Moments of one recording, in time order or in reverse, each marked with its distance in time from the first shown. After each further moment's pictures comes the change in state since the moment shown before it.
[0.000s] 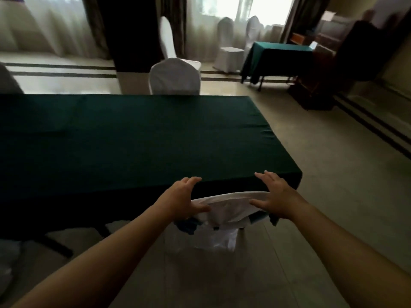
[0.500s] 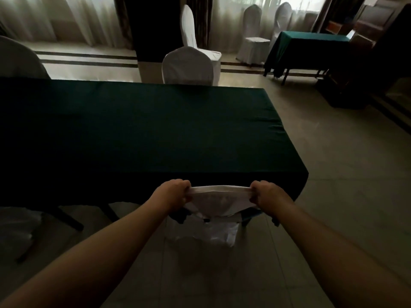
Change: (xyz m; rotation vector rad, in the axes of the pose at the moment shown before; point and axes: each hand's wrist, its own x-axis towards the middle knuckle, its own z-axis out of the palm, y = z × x) left_hand 0.021 0.023 0.051 0.228 -0.011 -0.176; right_hand 0.035 0.055 0.036 -0.066 -0.148 -0.060
